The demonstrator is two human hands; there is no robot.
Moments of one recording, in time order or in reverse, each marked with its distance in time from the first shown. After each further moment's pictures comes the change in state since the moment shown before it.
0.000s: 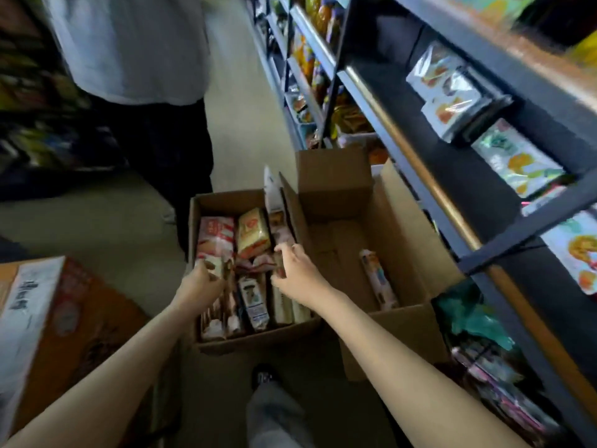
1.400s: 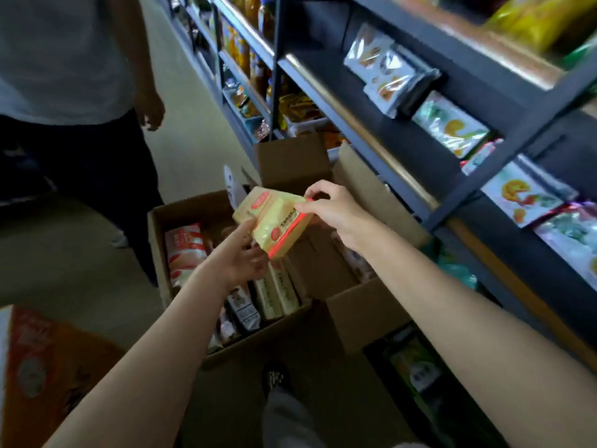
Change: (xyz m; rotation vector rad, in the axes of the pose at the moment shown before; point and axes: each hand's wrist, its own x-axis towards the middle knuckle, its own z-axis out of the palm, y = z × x) left_hand -0.006 0.083 0.018 -0.947 -0.702 -0.292; right_hand -0.049 -0.021 -0.089 0.635 0.453 0.261
